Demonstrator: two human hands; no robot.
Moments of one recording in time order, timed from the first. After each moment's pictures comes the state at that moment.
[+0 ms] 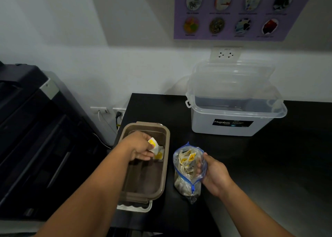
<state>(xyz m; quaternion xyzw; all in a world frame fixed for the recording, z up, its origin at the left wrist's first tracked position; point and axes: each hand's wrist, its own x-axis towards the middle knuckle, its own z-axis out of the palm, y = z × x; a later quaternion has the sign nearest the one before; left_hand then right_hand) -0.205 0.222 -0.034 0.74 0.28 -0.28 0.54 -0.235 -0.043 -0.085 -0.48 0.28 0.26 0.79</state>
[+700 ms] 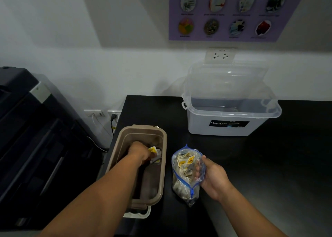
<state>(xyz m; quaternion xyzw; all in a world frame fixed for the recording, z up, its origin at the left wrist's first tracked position) -0.178 0.224 -0.134 0.79 0.35 -0.23 0.45 -0.238 -0.044 -0.091 -0.47 0.30 0.25 0.79</state>
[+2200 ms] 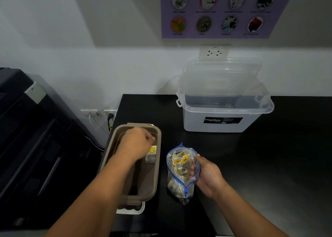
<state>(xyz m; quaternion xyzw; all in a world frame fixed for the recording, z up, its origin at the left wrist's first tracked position) -0.218 0.190 -0.007 0.95 0.14 -0.09 0.27 -0.245 -0.049 -0.095 -0.48 0.29 0.26 0.78</state>
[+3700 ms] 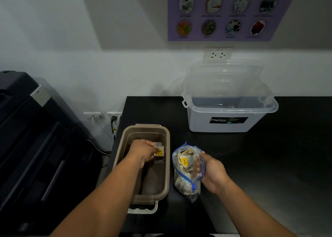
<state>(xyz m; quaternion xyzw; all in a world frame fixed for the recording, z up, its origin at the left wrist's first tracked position) -0.204 0.212 -0.078 0.70 0.36 -0.16 0.59 -0.241 -0.027 -0.096 -0.51 0.29 0.23 0.78</state>
